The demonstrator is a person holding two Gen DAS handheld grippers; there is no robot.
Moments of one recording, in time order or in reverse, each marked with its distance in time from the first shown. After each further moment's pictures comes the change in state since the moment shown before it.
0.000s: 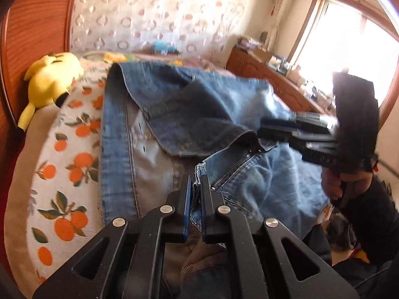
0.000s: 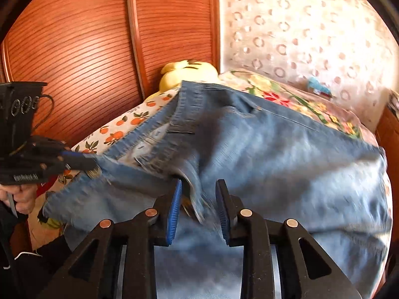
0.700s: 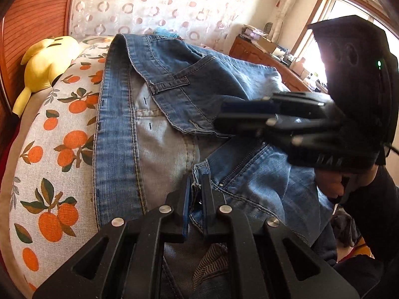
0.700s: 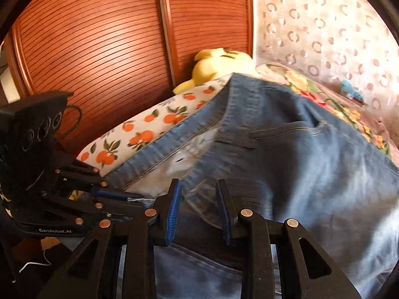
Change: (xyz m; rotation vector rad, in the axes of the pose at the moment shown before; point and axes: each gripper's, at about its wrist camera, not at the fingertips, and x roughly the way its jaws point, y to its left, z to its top) left arm 0.022 0.016 -0.012 -0.034 0.051 -0.020; right arm 0.062 0.031 0.026 -0.073 0.070 0.162
